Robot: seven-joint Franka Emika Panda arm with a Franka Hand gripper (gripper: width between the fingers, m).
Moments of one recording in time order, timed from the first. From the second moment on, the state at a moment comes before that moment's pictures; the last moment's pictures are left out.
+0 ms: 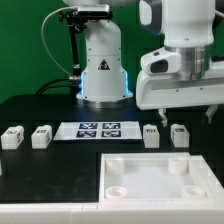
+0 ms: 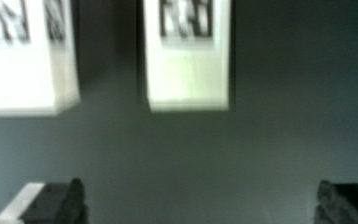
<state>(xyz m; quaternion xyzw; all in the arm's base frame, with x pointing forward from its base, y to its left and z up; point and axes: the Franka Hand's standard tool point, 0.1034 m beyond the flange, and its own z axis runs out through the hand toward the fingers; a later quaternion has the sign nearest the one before) 0.421 0.160 0.053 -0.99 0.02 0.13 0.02</state>
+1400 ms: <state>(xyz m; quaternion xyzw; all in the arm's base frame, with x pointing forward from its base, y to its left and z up) 0.385 0.175 0.008 -0.89 0.03 0.45 0.01</state>
